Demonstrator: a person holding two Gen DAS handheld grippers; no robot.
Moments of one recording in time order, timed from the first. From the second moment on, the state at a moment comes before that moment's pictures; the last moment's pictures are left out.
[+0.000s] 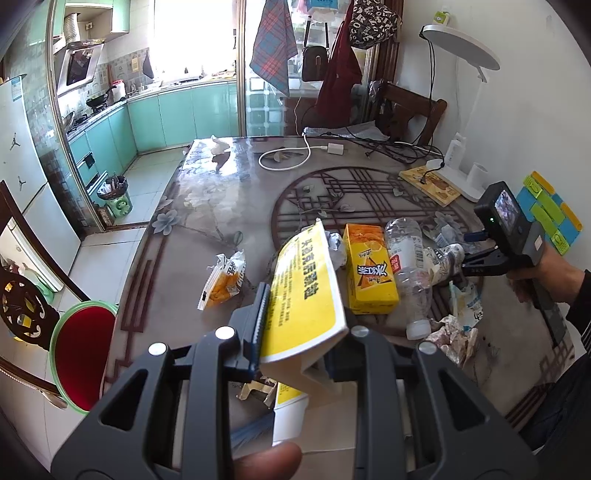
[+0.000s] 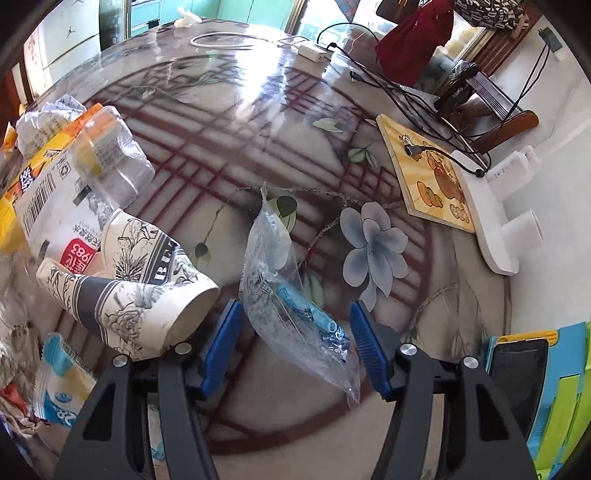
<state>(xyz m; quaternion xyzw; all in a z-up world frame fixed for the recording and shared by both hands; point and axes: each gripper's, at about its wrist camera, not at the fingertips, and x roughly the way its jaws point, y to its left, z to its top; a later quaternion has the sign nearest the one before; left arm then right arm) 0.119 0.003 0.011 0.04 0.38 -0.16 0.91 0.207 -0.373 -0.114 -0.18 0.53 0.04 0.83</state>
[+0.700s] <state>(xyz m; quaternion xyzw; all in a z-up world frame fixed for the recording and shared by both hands) 0.107 0.024 0.029 0.04 0.36 -0.15 0.92 0.142 -0.333 -0.020 -0.13 0.43 0.01 0.90</state>
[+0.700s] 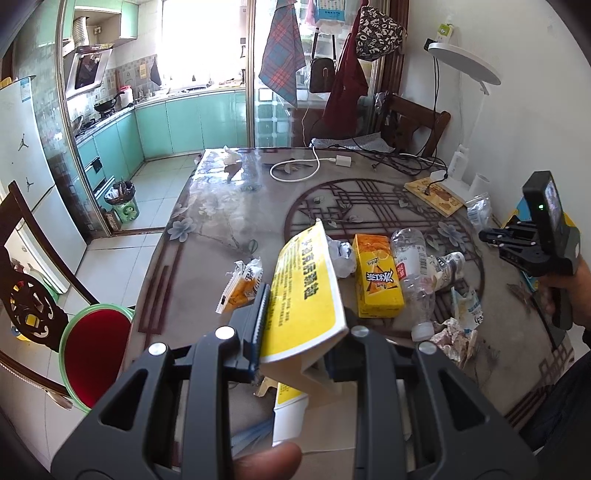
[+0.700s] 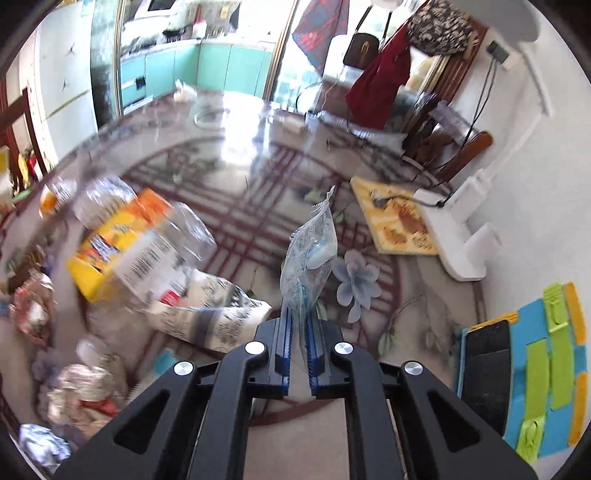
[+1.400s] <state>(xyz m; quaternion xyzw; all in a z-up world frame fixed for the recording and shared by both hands) 0.130 0.218 0.032 0.00 0.35 0.03 0.94 0.129 -0.111 0.042 -0.10 0.35 0.16 0.92</state>
